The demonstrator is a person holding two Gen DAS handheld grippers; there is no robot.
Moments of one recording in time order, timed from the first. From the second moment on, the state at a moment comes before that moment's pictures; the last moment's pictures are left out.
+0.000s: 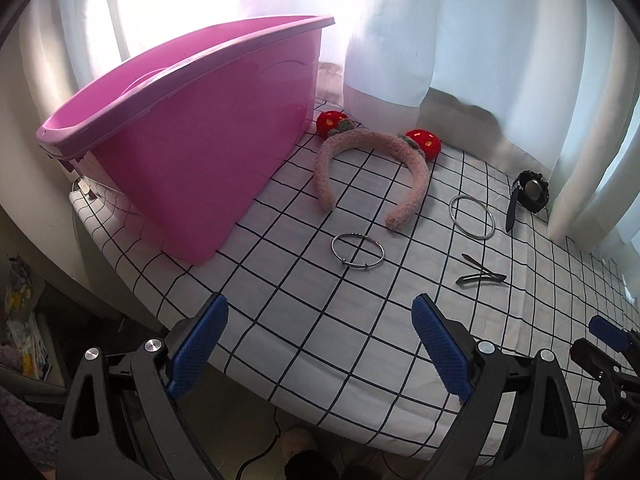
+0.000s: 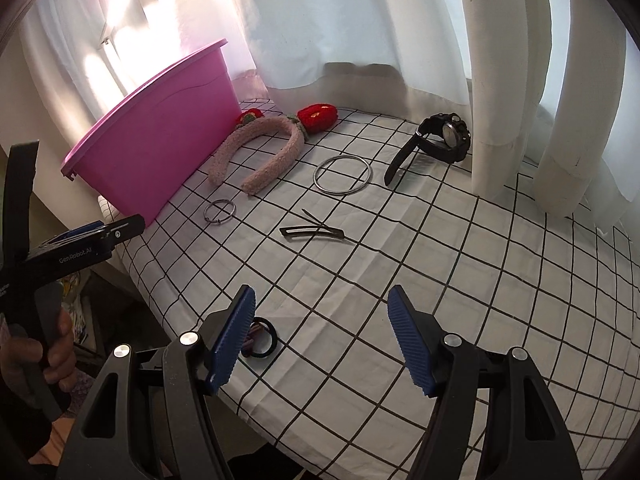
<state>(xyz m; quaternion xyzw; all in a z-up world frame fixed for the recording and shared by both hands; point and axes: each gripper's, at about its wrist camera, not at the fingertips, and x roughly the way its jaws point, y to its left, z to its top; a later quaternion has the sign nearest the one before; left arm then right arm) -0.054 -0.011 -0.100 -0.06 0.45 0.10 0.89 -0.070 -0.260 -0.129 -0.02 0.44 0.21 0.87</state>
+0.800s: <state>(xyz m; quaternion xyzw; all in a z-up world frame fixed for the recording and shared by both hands) 0.025 -0.023 -0.183 -0.01 0.46 -0.01 0.89 -0.107 -0.187 -0.201 -0.05 0.41 0.13 0.90</state>
